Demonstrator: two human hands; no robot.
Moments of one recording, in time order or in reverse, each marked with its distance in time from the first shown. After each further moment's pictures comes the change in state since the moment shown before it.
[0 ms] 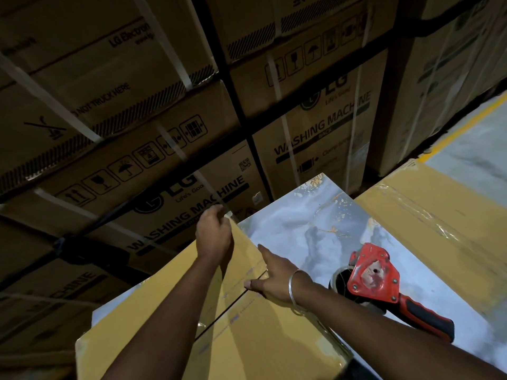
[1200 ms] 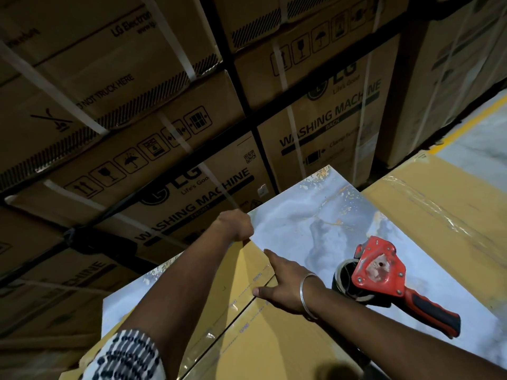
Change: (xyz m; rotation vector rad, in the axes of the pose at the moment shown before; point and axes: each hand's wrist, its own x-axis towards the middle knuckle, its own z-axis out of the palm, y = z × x) left_hand 0.028 0.031 0.015 0.951 -0.781 0.242; right_hand -0.025 0.009 0.007 -0.131 -0.027 0.004
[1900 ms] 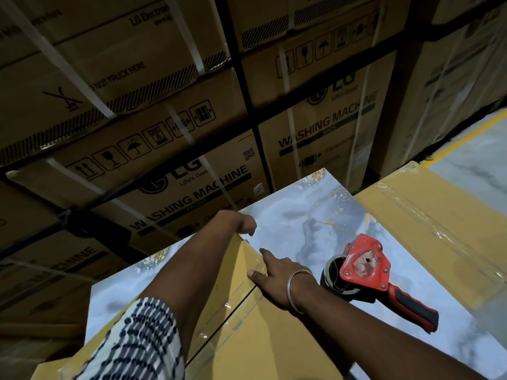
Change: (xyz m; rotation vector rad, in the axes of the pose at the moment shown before) left_hand 0.001 0.017 0.011 -0.330 -0.318 -0.038; right_hand -0.016 -0.005 0.006 -0.236 0.016 0.085
